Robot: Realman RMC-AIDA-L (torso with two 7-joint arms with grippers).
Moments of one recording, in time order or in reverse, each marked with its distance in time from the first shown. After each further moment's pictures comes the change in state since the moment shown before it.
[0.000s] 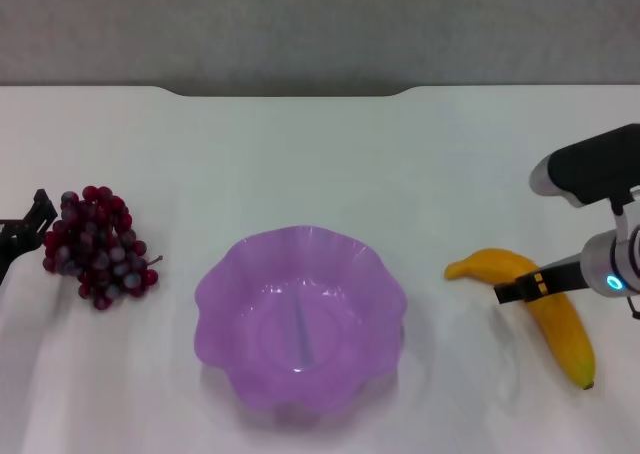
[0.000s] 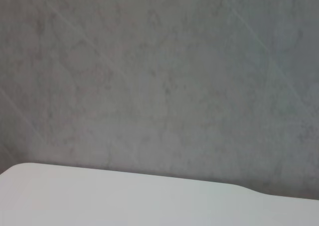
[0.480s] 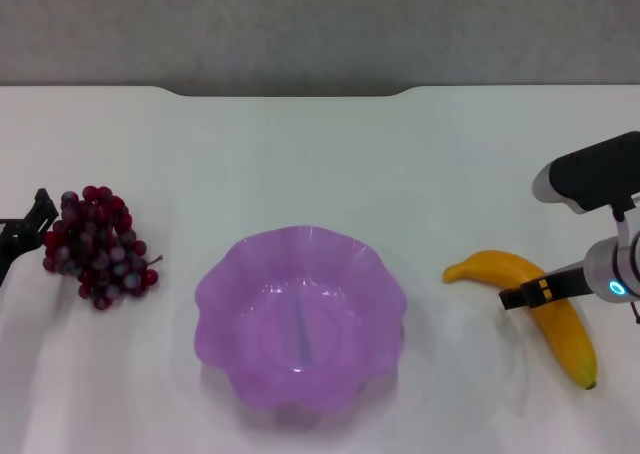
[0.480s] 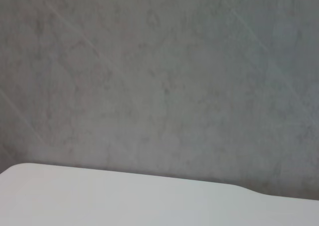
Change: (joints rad) left arm -0.002 -0.001 0.001 -0.001 0.000 0.000 -0.001; right arm 0.019 -0.001 0.000 -0.063 0.002 -0.025 -0.006
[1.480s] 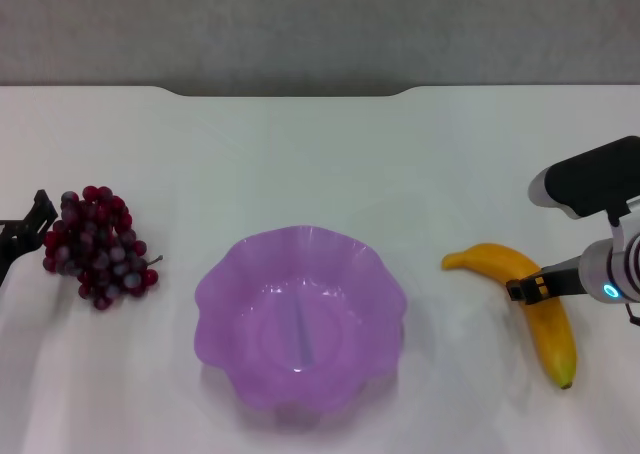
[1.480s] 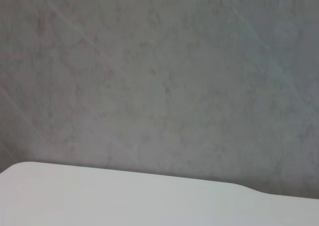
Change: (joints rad) left arm 0.000 -0.001 -0.001 -0.004 0.000 0.000 -0.001; right arm -0.002 0.006 -0.032 -0.039 0.002 -0.095 0.001
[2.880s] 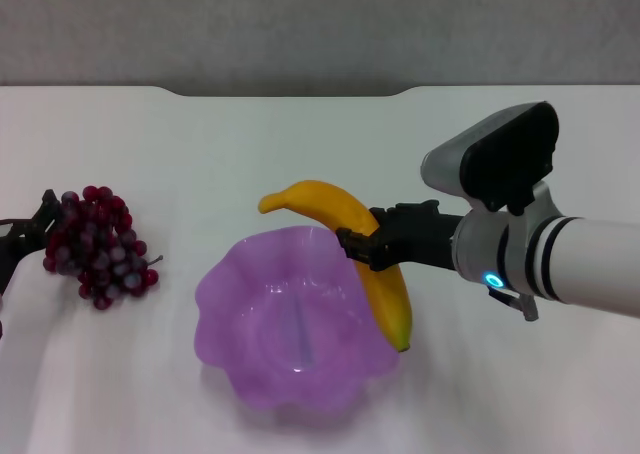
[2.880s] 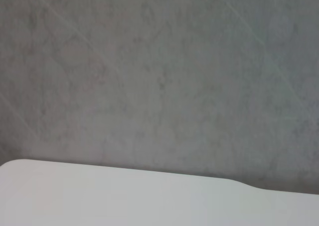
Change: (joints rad) left arm -0.013 -0.002 0.002 0.000 0.000 -0.021 0.007; right arm -0.140 -0.001 -0.295 0.387 0.489 -0.209 -0.291
